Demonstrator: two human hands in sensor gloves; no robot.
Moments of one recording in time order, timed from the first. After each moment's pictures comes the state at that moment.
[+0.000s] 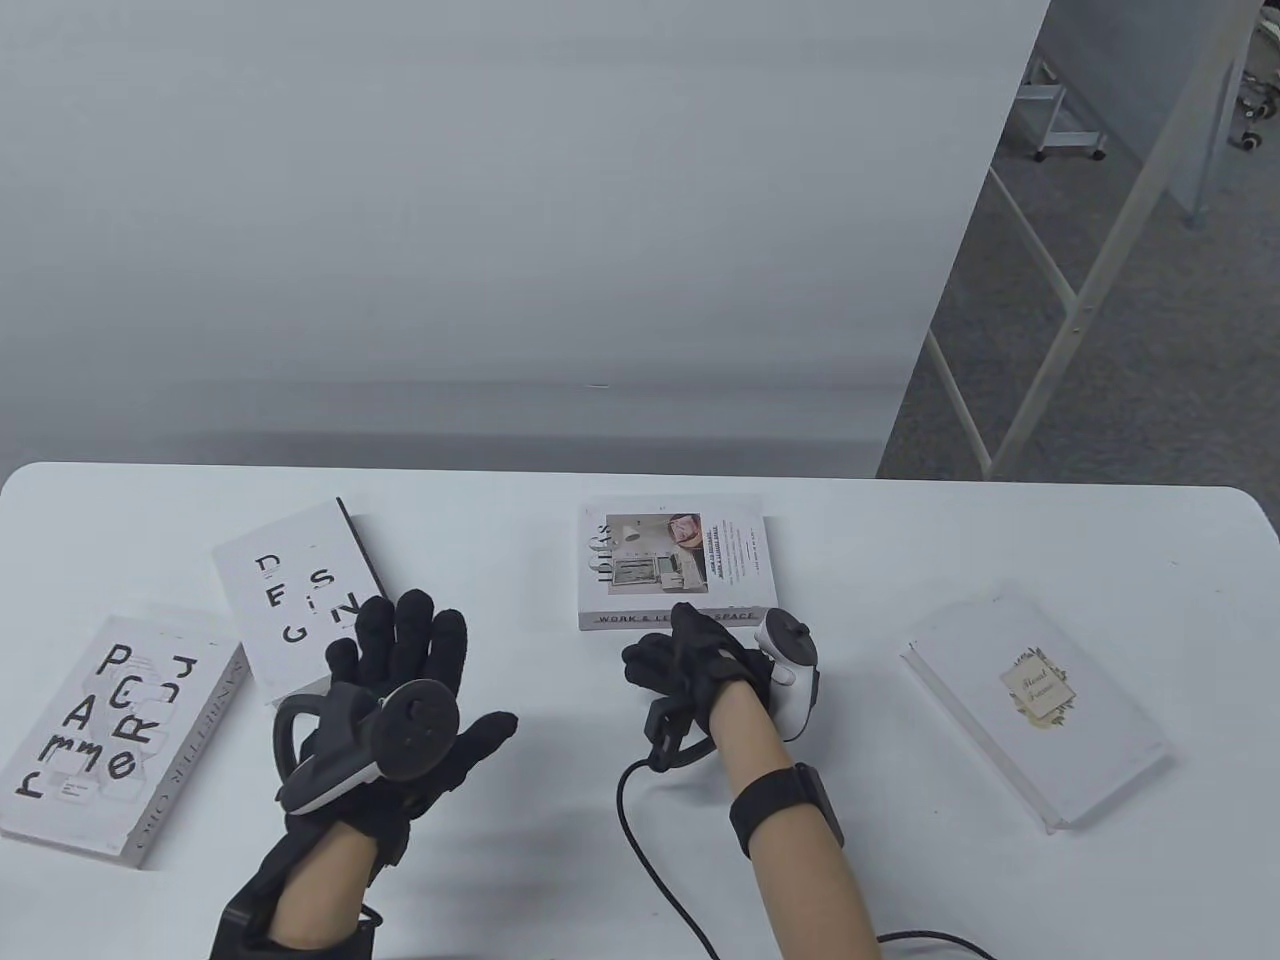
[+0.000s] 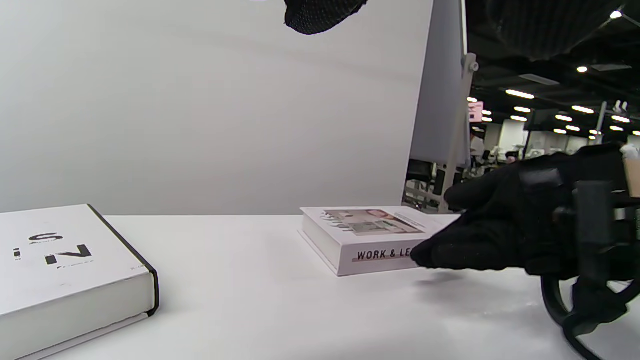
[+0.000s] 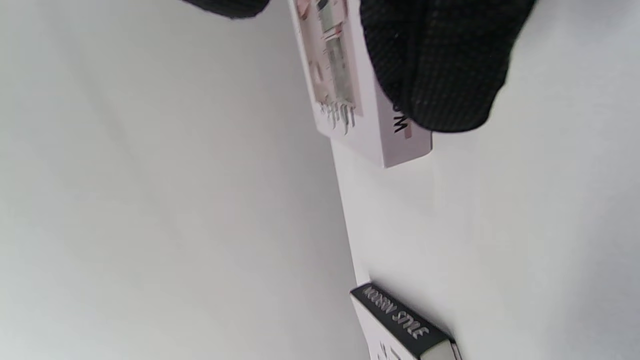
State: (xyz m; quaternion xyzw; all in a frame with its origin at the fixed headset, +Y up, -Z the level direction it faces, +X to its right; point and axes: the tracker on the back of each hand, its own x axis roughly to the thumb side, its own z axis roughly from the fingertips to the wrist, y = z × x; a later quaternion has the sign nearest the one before) left_hand -0.214 -0.656 -0.307 0.03 -0.14 0.03 0.99; right_hand 0.089 -0.812 -0.439 -0.04 0.21 0.62 0.76
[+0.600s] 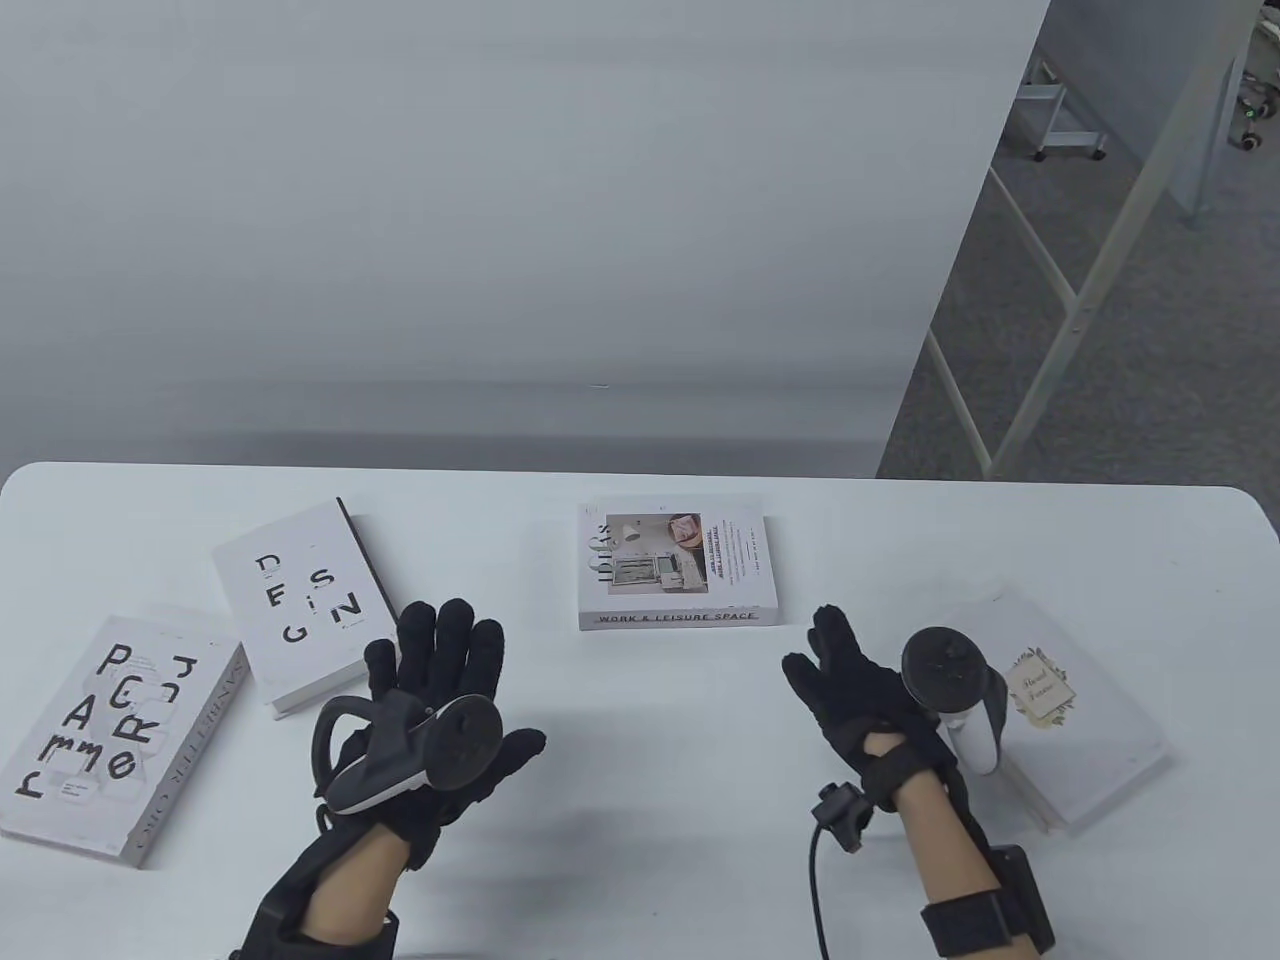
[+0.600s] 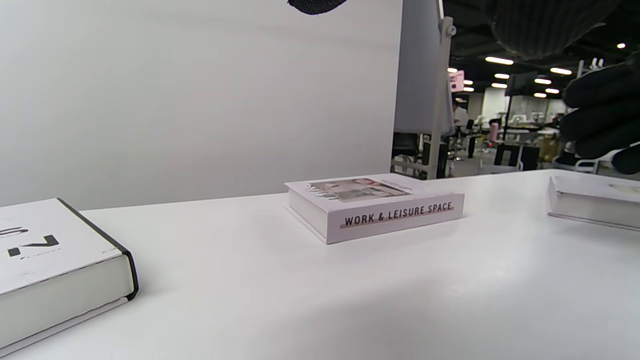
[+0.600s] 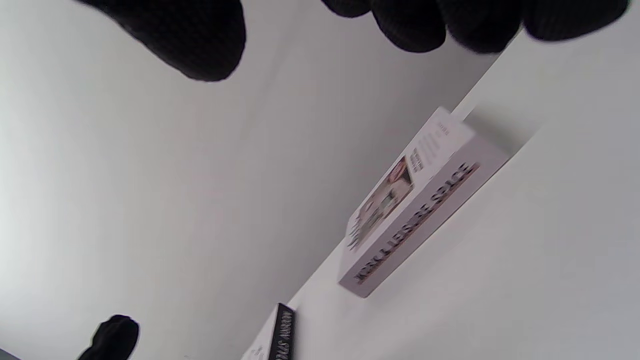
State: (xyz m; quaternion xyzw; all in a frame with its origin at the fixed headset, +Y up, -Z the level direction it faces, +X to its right) left_hand -0.190 -0.679 -0.313 0.01 -0.17 -0.02 0.99; right_hand 0.233 -0.711 -0.358 0.09 0.03 0.89 0.45
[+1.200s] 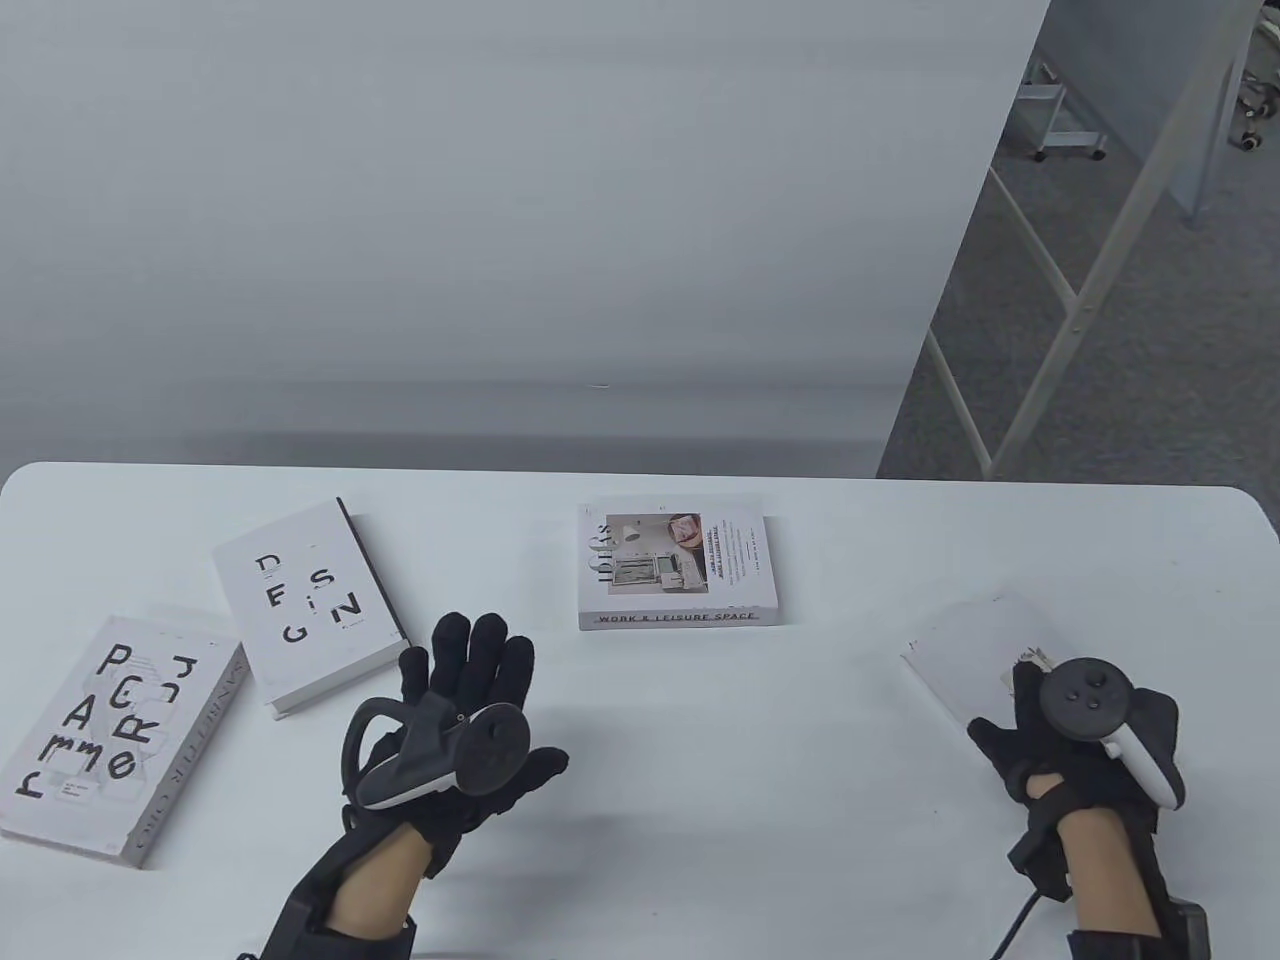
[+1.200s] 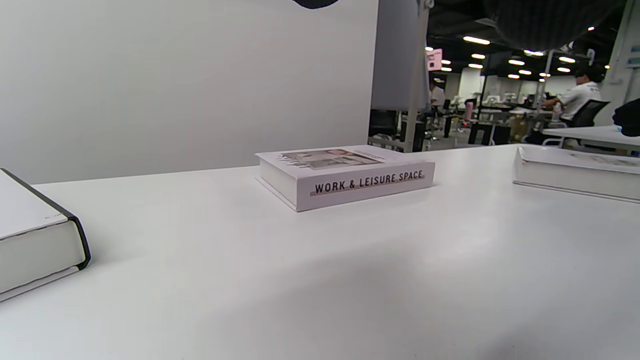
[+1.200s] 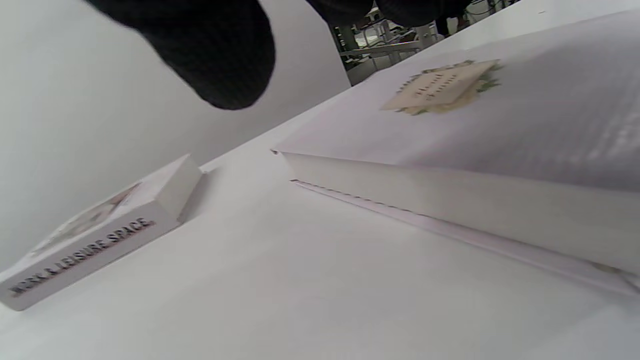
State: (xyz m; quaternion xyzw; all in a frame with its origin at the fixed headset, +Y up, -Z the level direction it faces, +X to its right) left_hand -0.173 -0.696 -0.316 -0.02 -0.20 -0.02 0.98; right_hand 0.367 -0.740 -0.346 -0.10 0.10 0.97 0.21
